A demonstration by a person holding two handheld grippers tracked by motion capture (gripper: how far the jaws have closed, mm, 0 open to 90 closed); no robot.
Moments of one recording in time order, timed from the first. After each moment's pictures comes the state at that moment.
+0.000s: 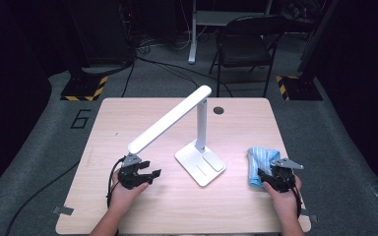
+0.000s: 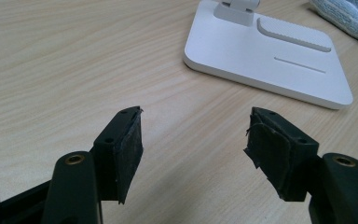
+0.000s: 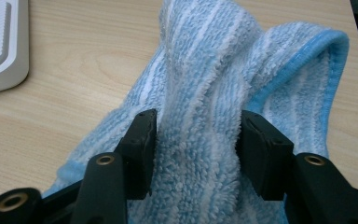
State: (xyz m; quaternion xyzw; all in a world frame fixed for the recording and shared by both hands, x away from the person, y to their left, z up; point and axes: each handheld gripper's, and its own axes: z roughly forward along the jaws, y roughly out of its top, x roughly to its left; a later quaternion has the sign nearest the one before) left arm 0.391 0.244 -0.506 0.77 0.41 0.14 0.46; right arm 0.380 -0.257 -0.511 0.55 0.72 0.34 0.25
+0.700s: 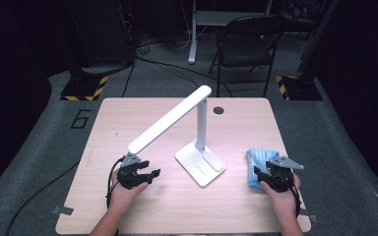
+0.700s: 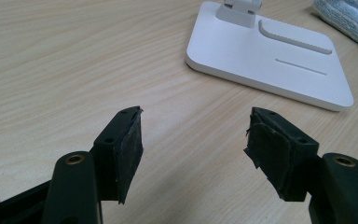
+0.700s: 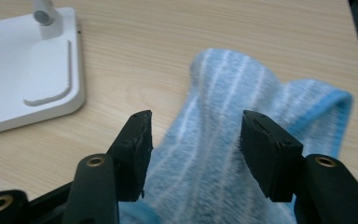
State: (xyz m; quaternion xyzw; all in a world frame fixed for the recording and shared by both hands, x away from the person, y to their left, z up) left arm 0.391 0.246 -0.505 0.78 0.41 0.14 0.46; right arm 0.372 -0.239 -0.486 0.51 0.73 0.38 0.26
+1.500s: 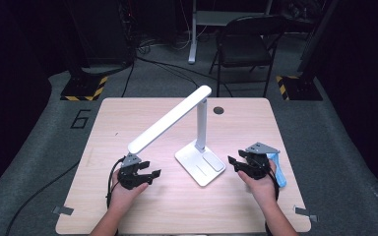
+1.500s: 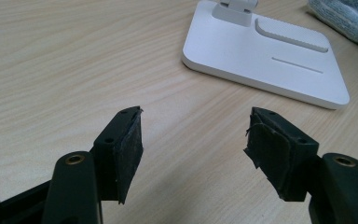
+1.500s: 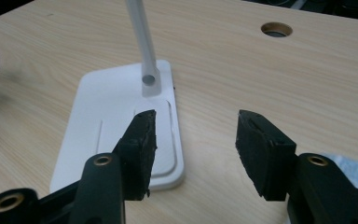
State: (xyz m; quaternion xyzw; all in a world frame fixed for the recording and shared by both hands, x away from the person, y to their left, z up) left arm 0.391 0.246 -0.505 0.78 0.41 0.13 0.46; right arm 0.401 -0.170 -0.454 0.44 0.76 0.44 0.21
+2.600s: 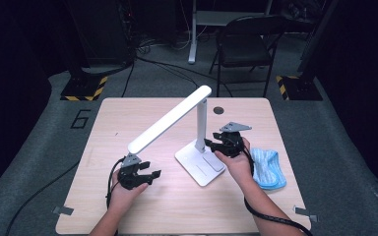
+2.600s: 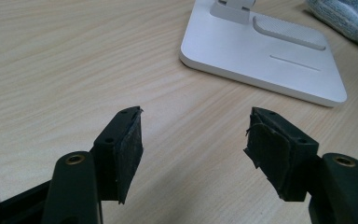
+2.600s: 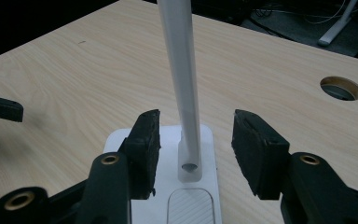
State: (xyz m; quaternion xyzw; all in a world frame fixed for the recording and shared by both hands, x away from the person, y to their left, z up) left arm 0.391 0.246 -0.505 0.78 0.40 0.12 0.45; right arm 0.463 -0.104 -0.436 0.38 0.78 0.46 0.18
